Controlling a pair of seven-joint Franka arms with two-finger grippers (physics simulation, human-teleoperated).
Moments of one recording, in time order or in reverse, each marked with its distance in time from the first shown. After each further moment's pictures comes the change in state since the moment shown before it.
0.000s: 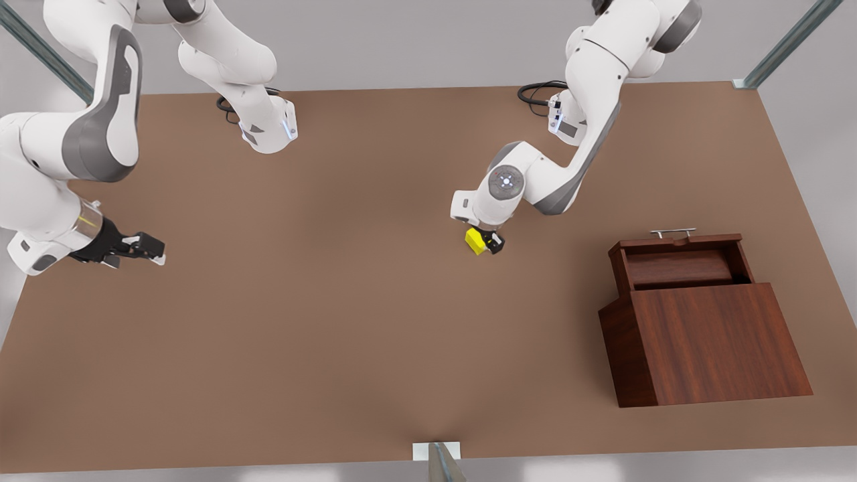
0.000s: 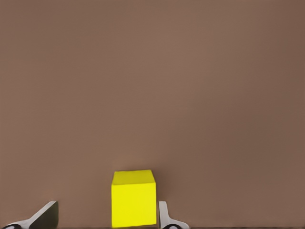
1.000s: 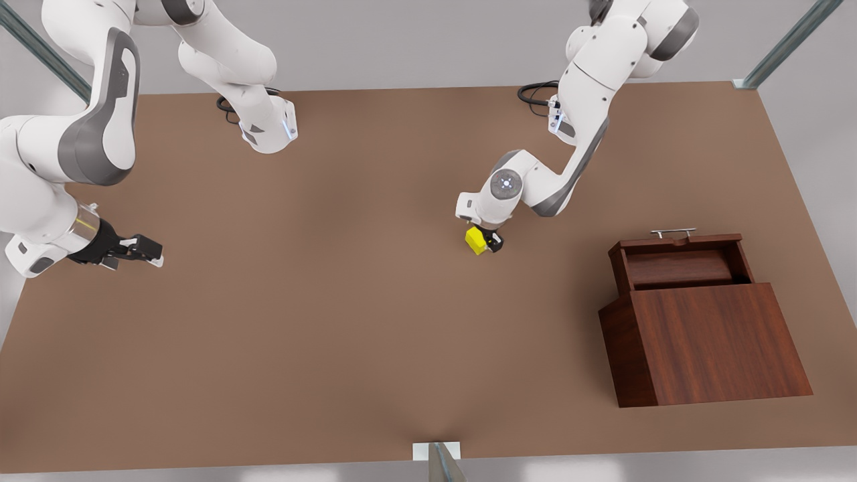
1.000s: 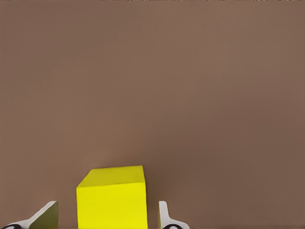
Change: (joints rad) left arm -0.004 0.058 0.008 -0.201 0.056 0.296 -0.012; right arm -0.004 0.008 -0.005 0.005 0.005 0.003 -0.002
